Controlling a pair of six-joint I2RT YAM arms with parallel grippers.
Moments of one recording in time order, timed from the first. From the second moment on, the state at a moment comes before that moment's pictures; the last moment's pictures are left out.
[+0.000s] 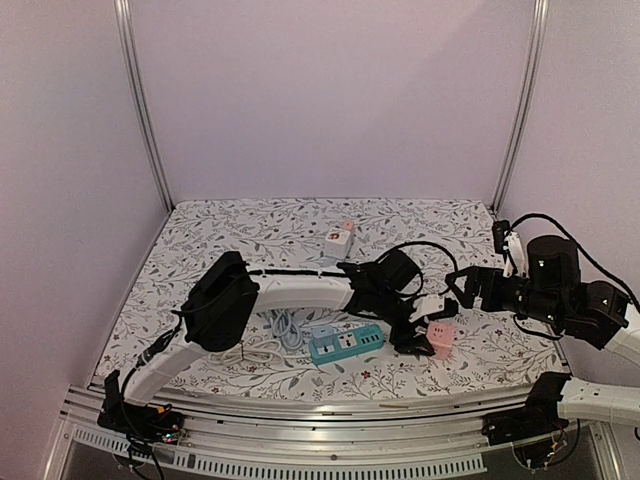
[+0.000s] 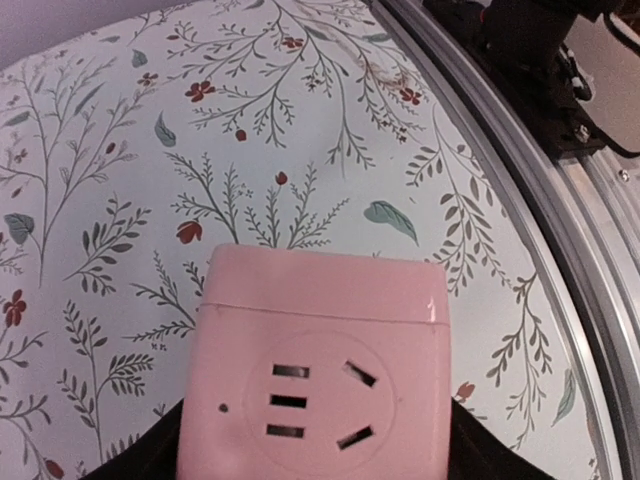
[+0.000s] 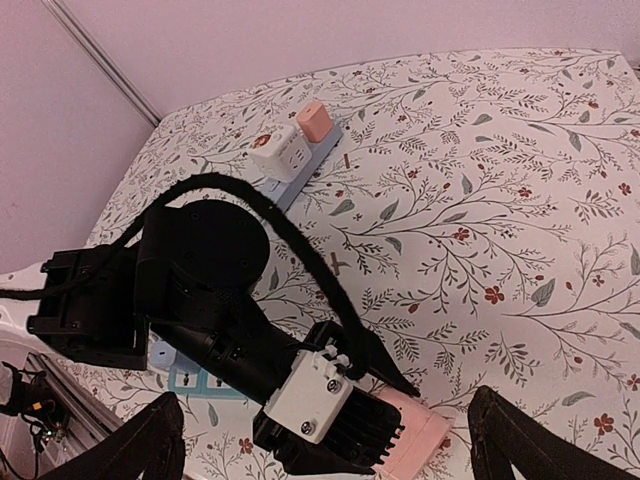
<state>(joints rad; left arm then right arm) -1.09 2.60 2.14 -0.33 0.58 0.47 0.78 0.67 0.68 -0.51 0.21 0.59</state>
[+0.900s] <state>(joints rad) -1.09 2.34 1.67 -0.17 0.61 0.41 0.78 0.67 0.68 -0.50 0.20 0.59</state>
